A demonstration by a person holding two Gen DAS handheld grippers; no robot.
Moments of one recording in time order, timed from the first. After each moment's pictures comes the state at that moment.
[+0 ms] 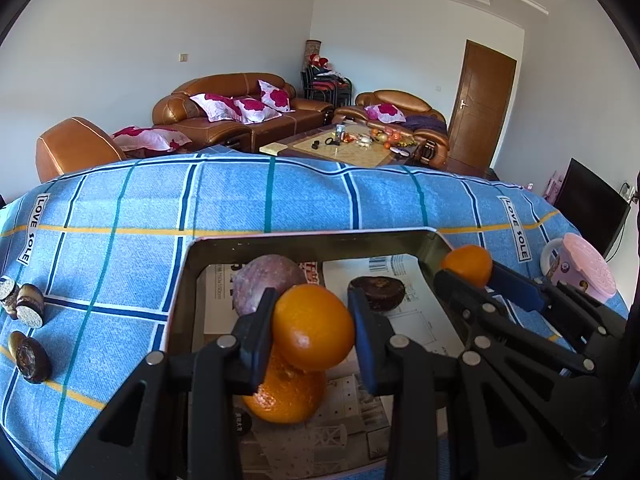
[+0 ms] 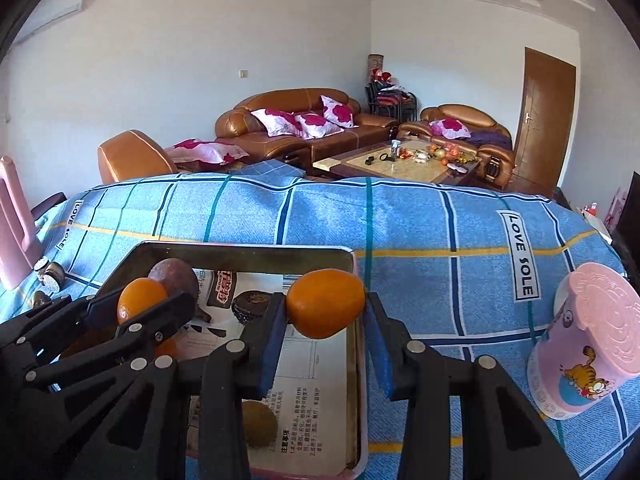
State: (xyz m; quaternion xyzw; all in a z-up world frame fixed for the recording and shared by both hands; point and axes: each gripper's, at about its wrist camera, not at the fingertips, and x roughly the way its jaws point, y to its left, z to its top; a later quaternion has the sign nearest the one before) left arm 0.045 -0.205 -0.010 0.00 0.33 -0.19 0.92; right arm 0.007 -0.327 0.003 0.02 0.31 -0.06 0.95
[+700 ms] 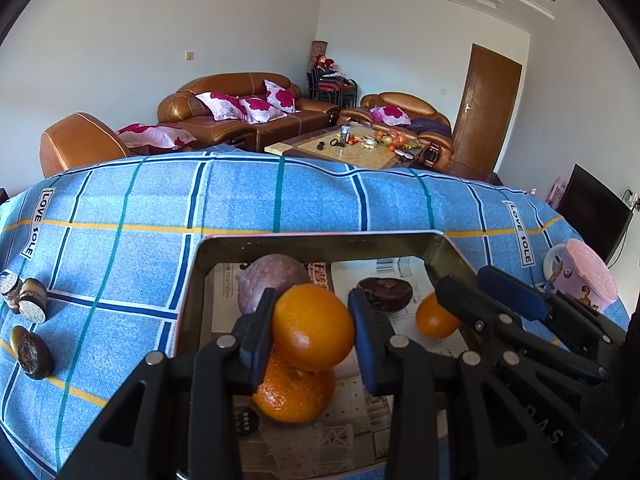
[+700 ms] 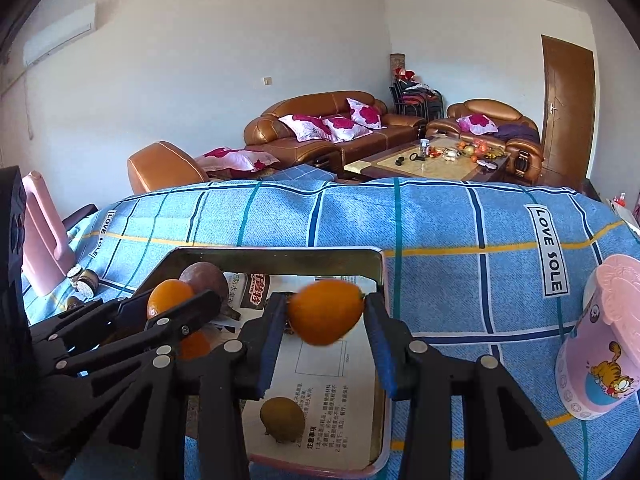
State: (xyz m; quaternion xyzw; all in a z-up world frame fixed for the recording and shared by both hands) left arm 0.047 -0.197 -0.011 -0.01 0.33 -0.18 0.93; right arm 0.001 -0.333 0.002 0.06 0.29 -0.01 0.95
